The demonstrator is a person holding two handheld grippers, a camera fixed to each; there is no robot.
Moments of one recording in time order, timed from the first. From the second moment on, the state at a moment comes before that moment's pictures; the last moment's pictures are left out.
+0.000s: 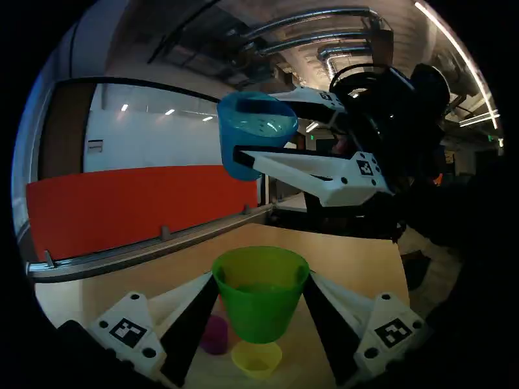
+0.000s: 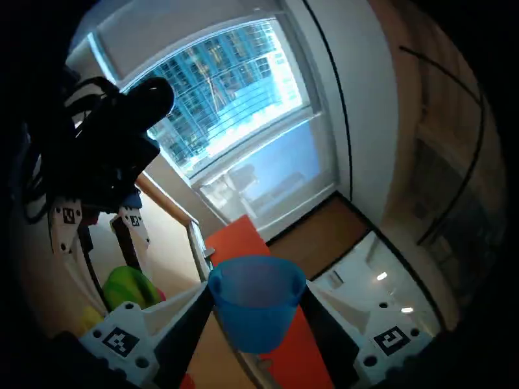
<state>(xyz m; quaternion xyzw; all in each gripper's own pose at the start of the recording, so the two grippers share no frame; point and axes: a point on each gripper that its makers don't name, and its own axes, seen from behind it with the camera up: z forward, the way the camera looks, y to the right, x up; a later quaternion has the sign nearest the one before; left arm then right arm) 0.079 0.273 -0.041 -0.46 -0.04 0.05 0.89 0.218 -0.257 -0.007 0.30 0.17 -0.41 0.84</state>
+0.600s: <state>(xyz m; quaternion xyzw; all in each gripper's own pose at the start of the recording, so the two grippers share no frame) 0.079 0.246 -0.034 -0.44 -0.04 0.05 0.90 0.184 -0.248 -0.022 0.37 0.03 -0.15 0.92</state>
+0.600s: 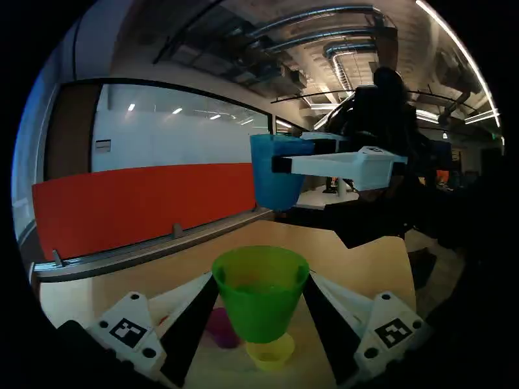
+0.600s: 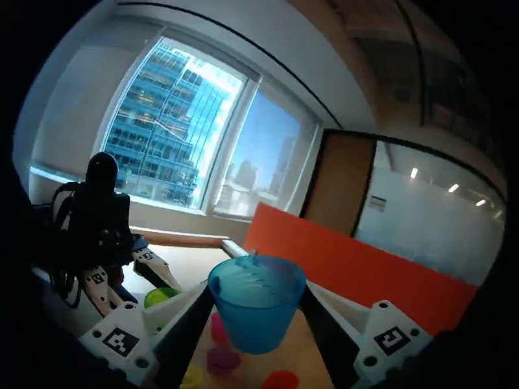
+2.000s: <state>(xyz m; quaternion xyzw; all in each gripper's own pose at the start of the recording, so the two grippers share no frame) 0.014 0.196 -0.008 -0.39 -0.14 0.12 0.90 0.059 -0.196 -0.007 0.39 -0.11 -0.07 0.91</state>
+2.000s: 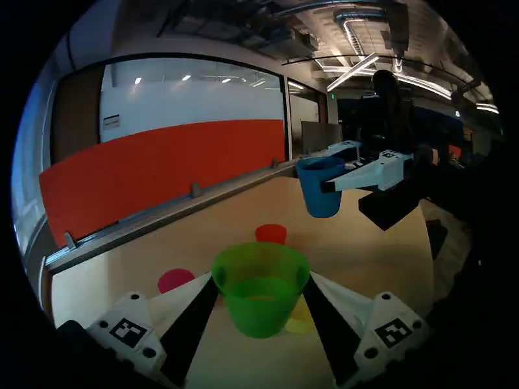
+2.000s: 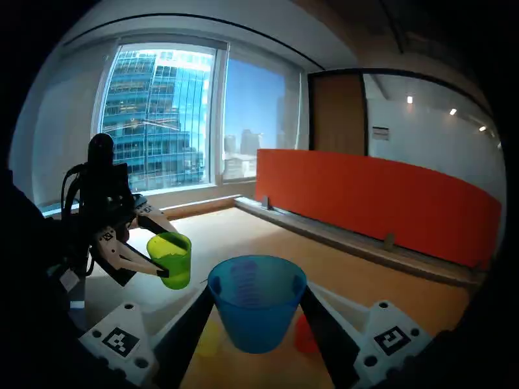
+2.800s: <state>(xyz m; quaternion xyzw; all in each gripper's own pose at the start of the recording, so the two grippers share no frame) -0.068 0.179 0.011 -0.39 -0.25 0.17 0.87 -0.054 -0.195 0.006 0.41 -0.23 -0.12 0.88</state>
